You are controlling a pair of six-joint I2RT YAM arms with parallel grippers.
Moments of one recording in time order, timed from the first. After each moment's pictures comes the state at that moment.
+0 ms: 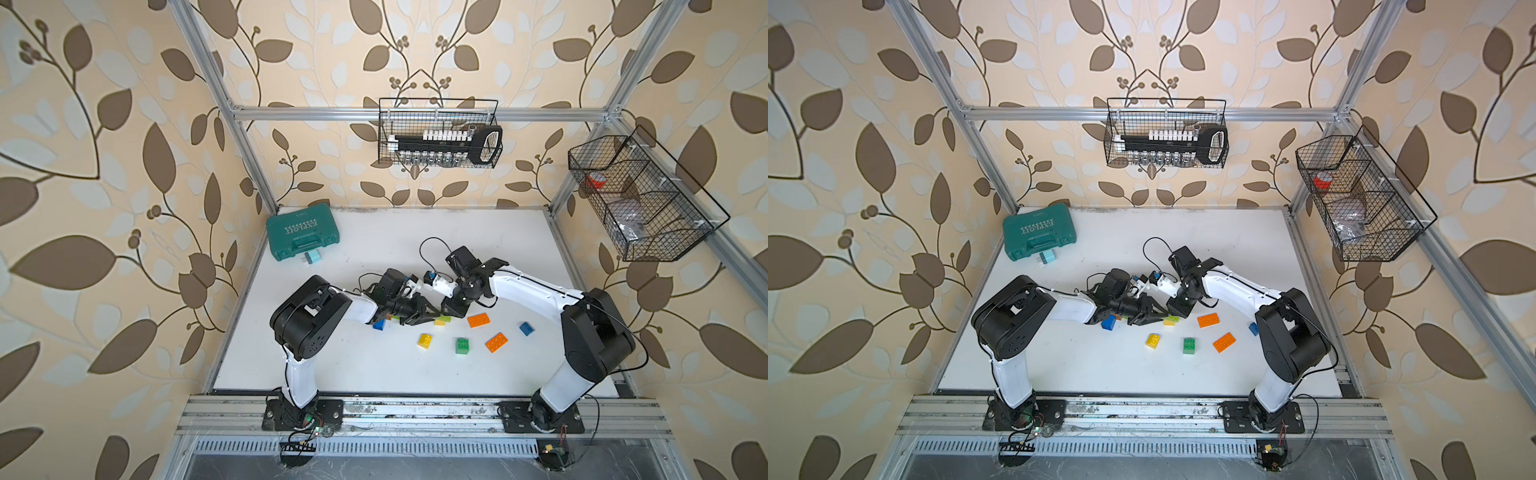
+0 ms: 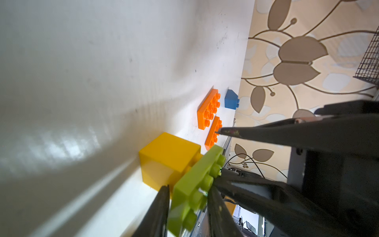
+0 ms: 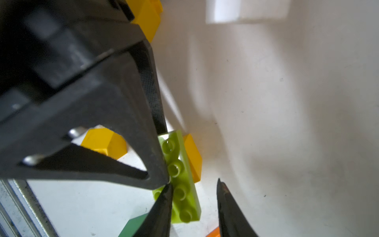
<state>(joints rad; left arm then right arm) -0.64 1.88 0.82 0.38 0.80 -1.04 0.53 1.69 1.14 -0.75 -0.20 -0.43</state>
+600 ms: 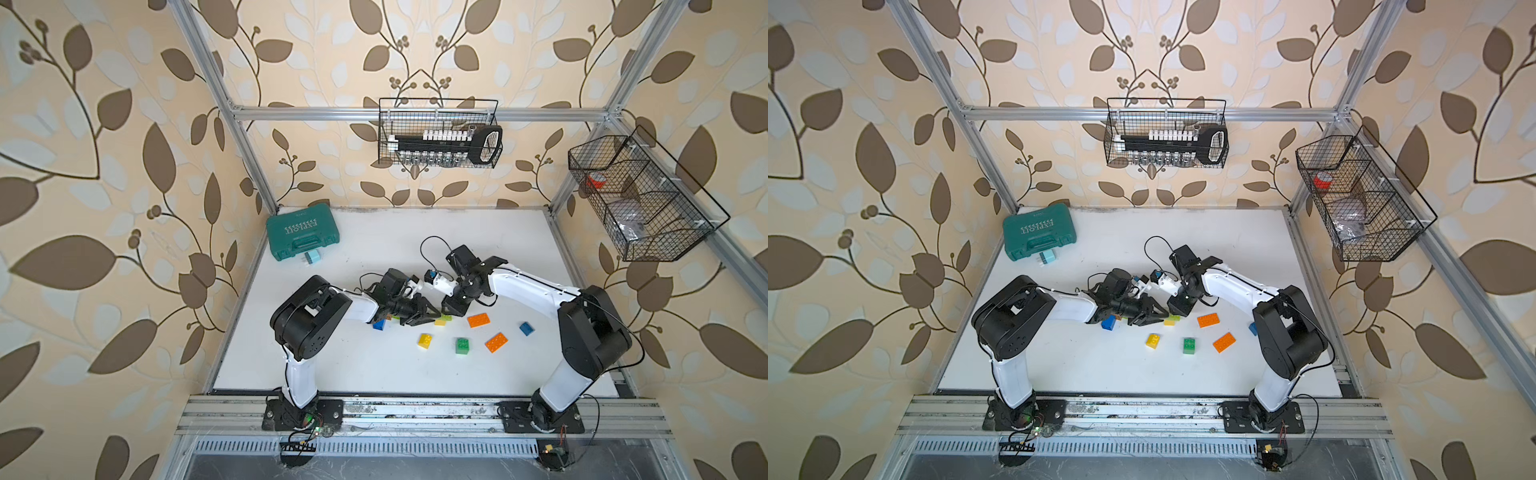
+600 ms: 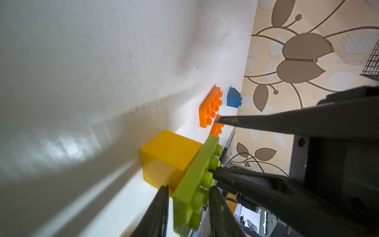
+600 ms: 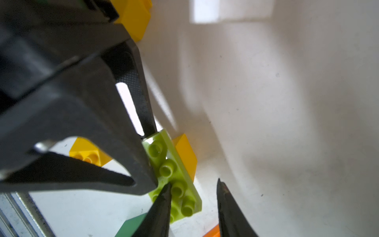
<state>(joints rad) -0.64 1.88 0.84 0.33 0.80 -1.02 0.52 1.71 1.16 -0.76 -0.19 -0.42</state>
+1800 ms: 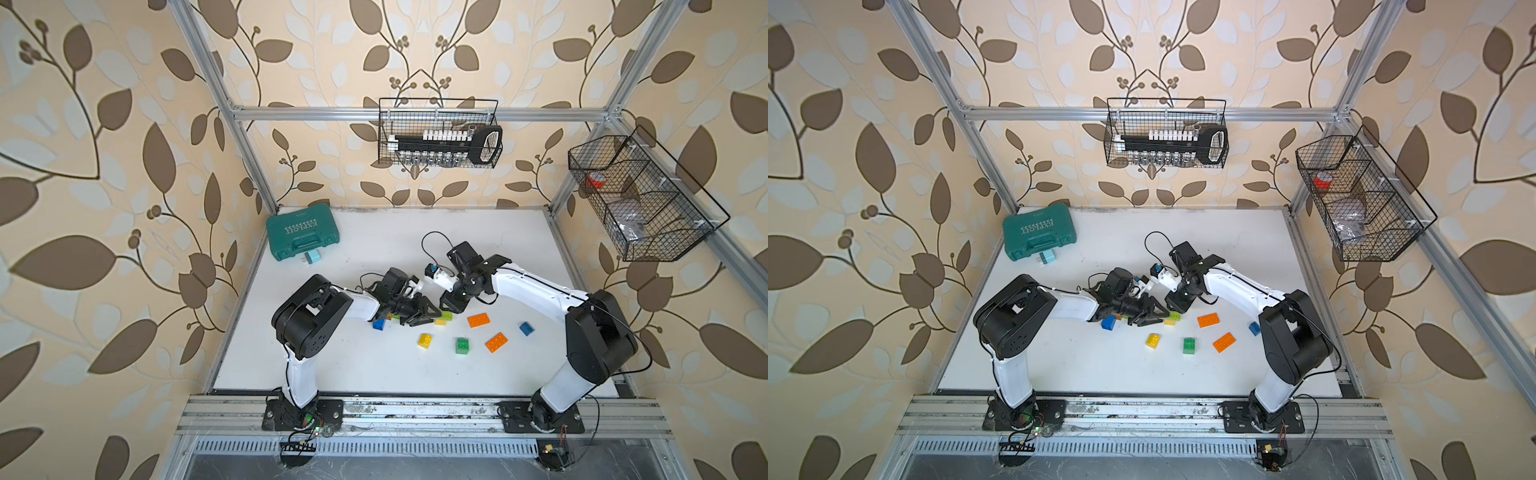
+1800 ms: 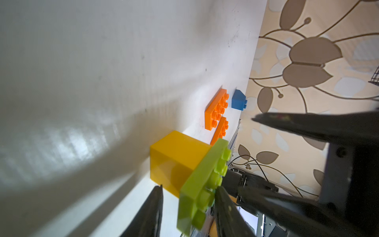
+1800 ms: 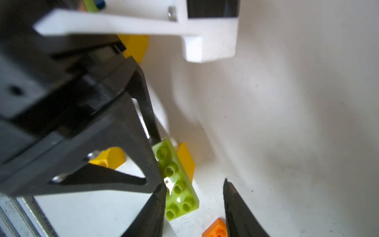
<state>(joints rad) -0.64 1.89 0.86 0.29 0.79 -1.03 0.52 1.65 1.17 -0.74 -0.19 -0.36</state>
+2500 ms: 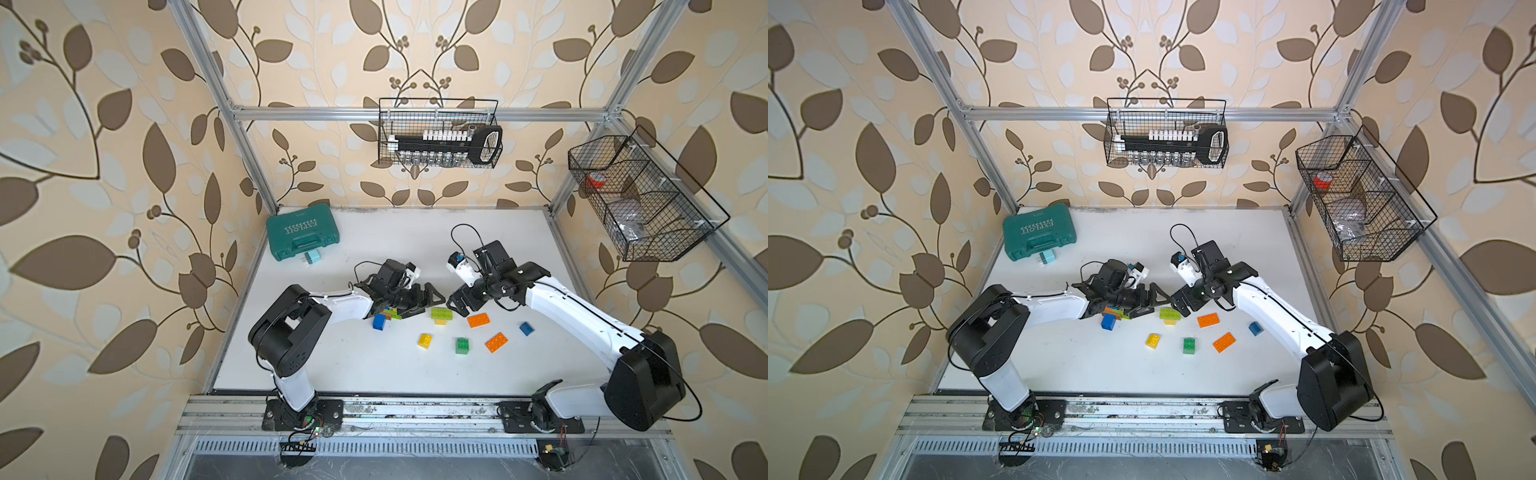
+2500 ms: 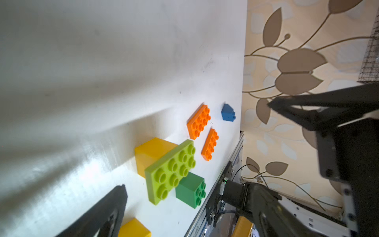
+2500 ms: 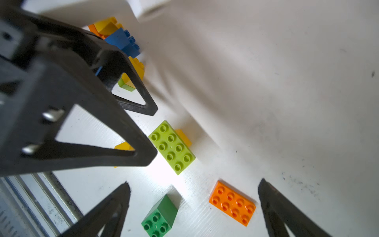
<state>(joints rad) -0.64 1.68 0.87 0.15 0.64 -0.92 0.45 1.37 1.05 -0.74 -0.17 -0.13</state>
